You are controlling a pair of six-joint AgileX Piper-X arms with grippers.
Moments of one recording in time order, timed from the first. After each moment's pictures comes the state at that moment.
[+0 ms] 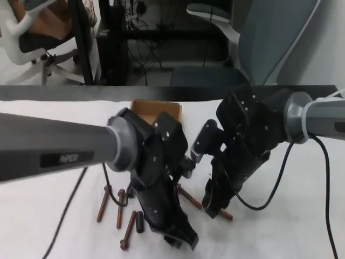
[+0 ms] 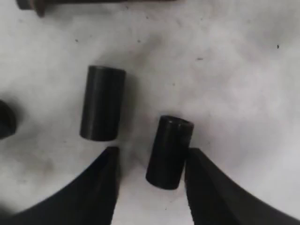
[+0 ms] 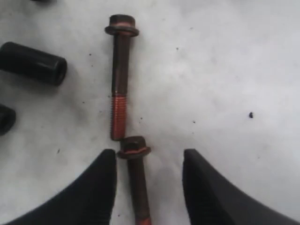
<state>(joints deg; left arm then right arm) -41.1 104.2 -60.6 39.5 10.5 1.3 28.4 101.9 -61.4 35.3 -9.4 -27.0</state>
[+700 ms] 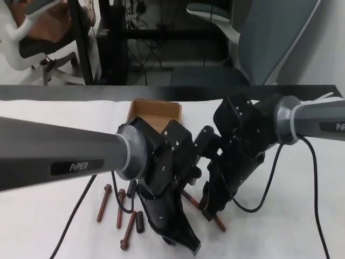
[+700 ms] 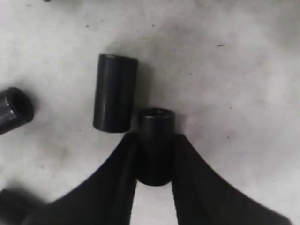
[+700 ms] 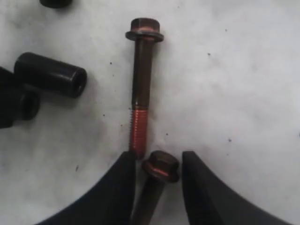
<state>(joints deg) -44.0 104.5 -60.9 39.0 3.5 0.0 28.0 106.7 -63.0 36.1 -14.1 -27.6</state>
